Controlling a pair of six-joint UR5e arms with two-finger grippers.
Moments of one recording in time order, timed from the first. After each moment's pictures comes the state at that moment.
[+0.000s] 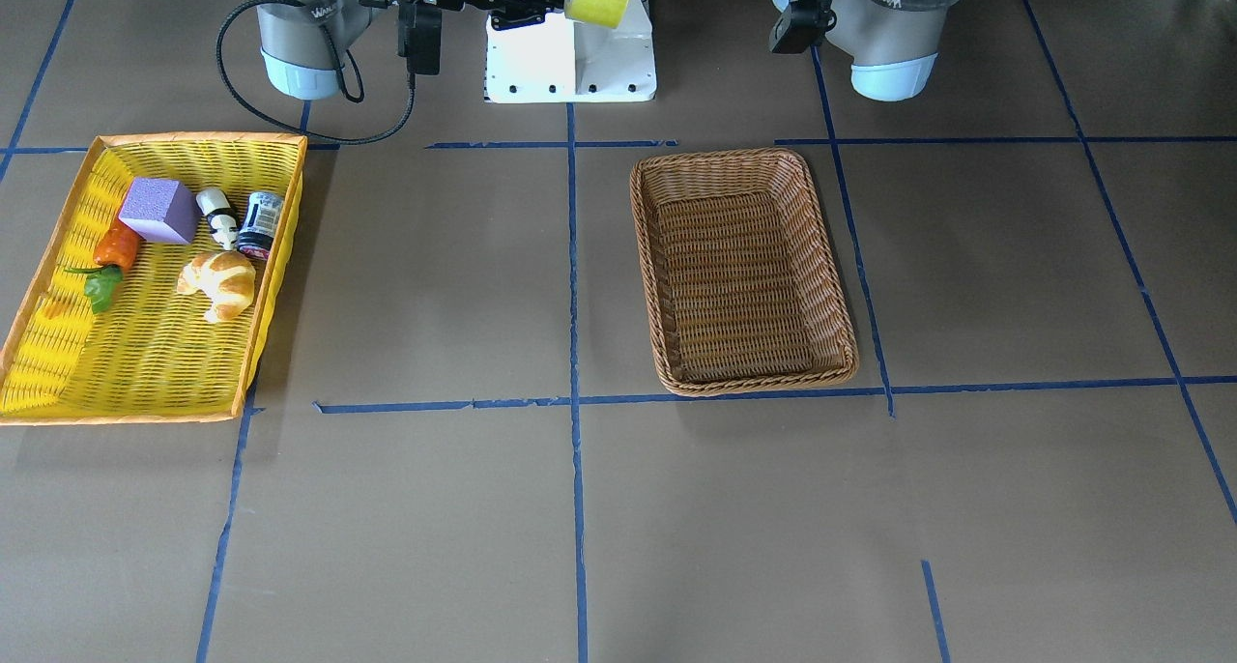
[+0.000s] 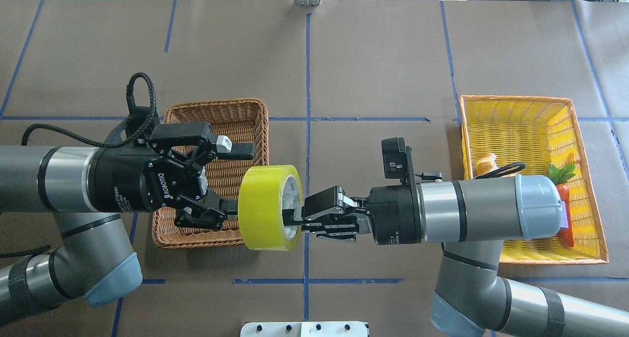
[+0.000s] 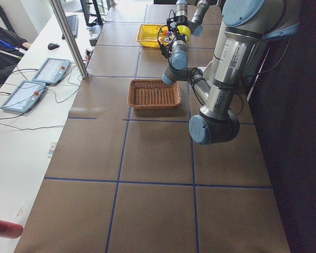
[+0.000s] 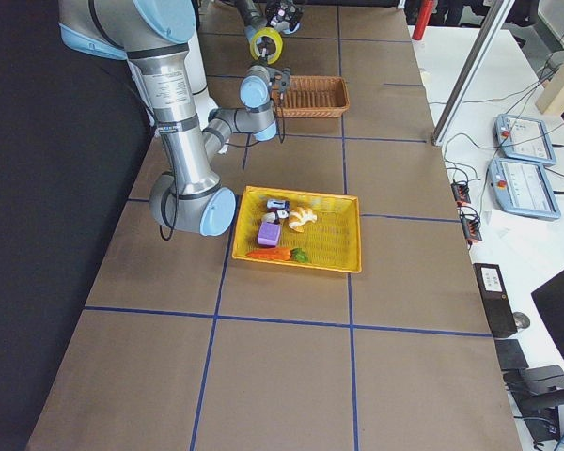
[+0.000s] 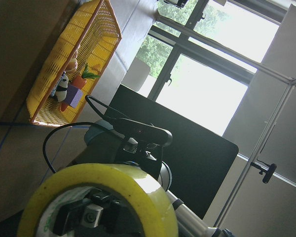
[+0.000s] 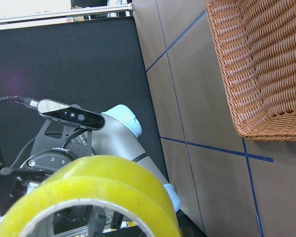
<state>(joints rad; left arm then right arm) -0.53 -1.94 -1.88 -3.26 -1.93 -2.41 0.38 -1.17 1.84 -0.11 1.89 1.98</state>
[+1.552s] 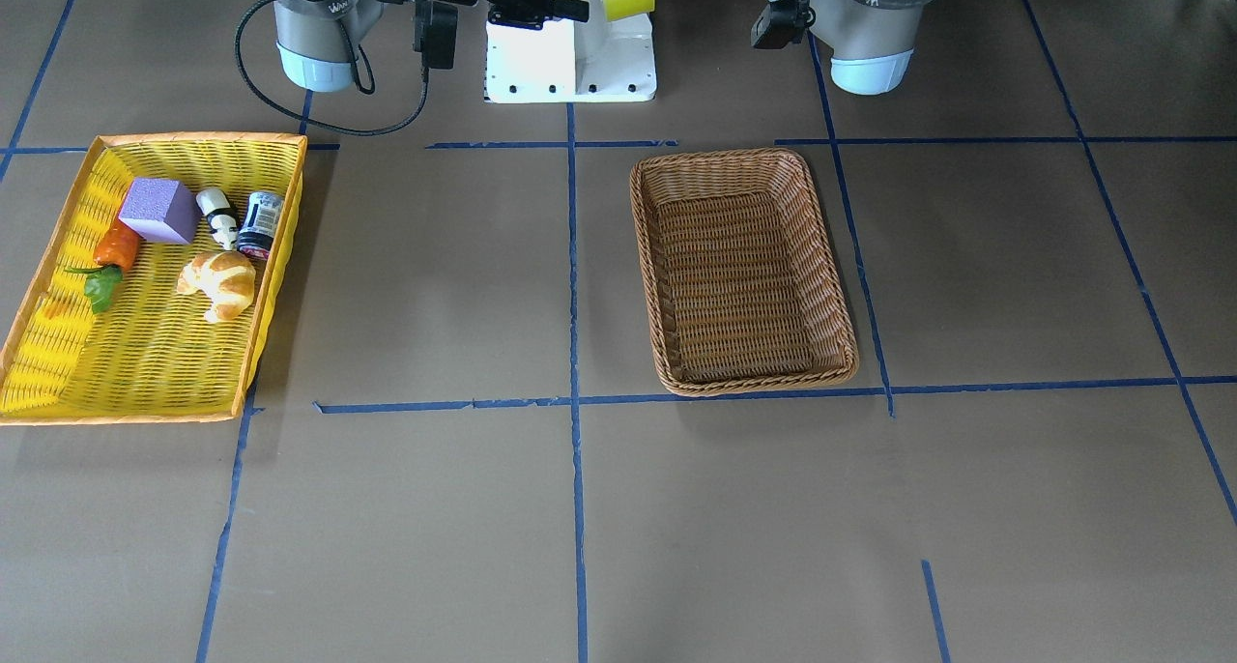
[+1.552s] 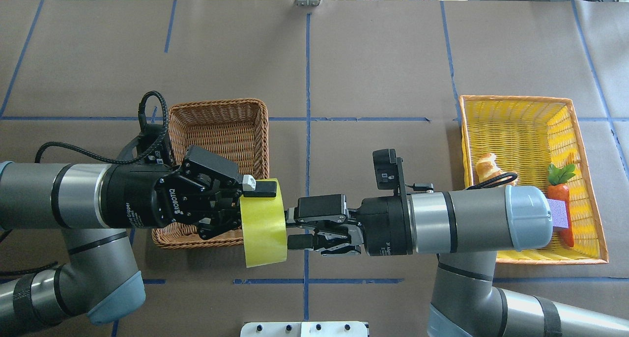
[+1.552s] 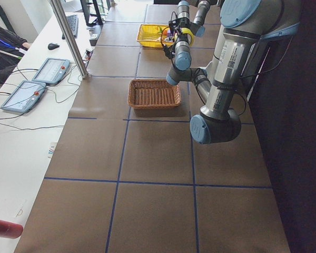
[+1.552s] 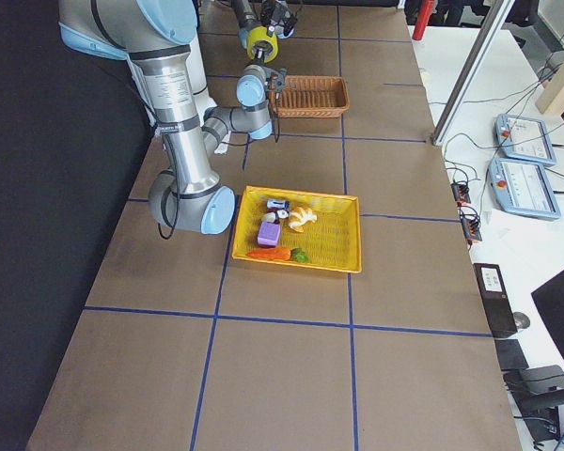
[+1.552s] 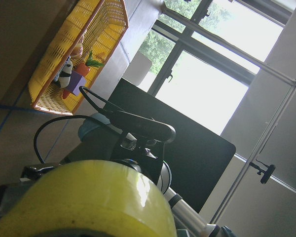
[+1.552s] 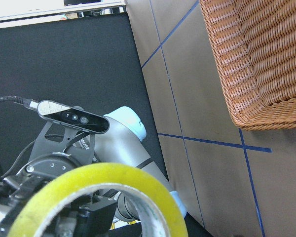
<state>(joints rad) -0.48 -1.93 -1.88 -3.26 -1.89 -2.42 0.35 -1.17 1.84 -0.12 1.87 1.98</state>
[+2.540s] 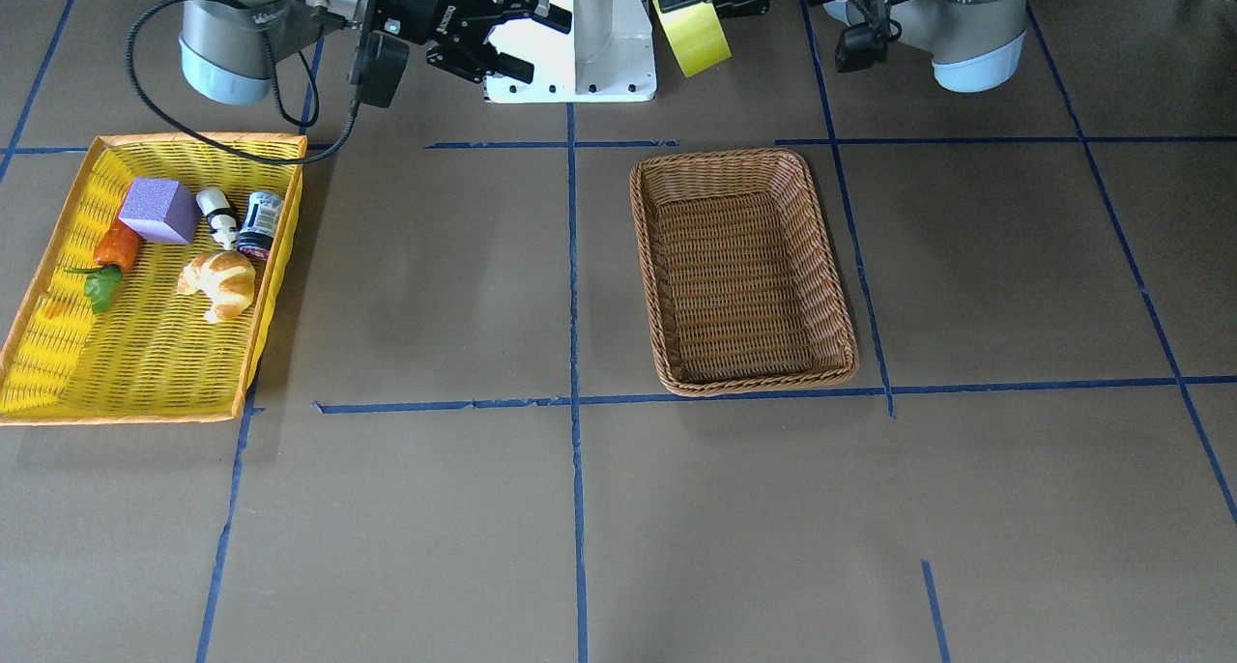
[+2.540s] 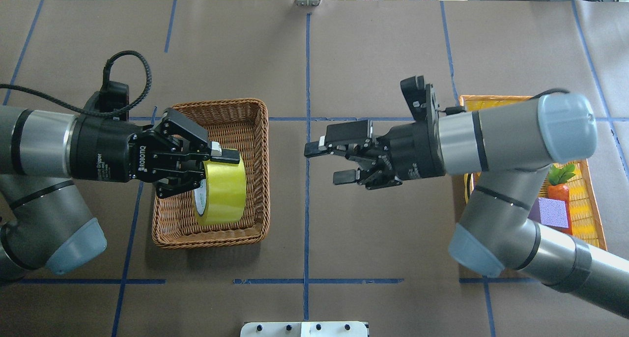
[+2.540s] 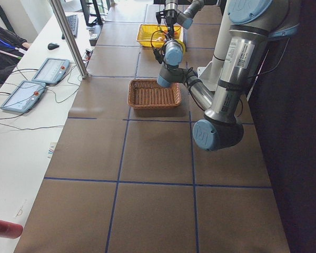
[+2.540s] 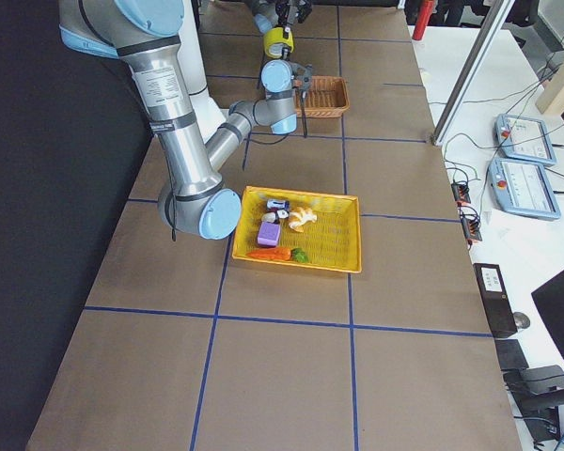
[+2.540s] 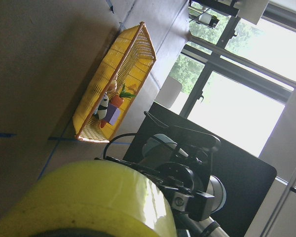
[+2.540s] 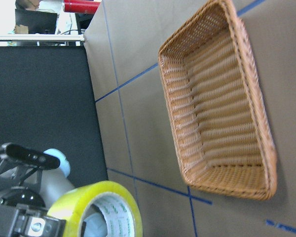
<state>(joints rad) -0.69 -1.89 -1.94 -2.89 -2.16 -2.33 0.64 -1.16 1.89 -0.47 2.13 1.89</state>
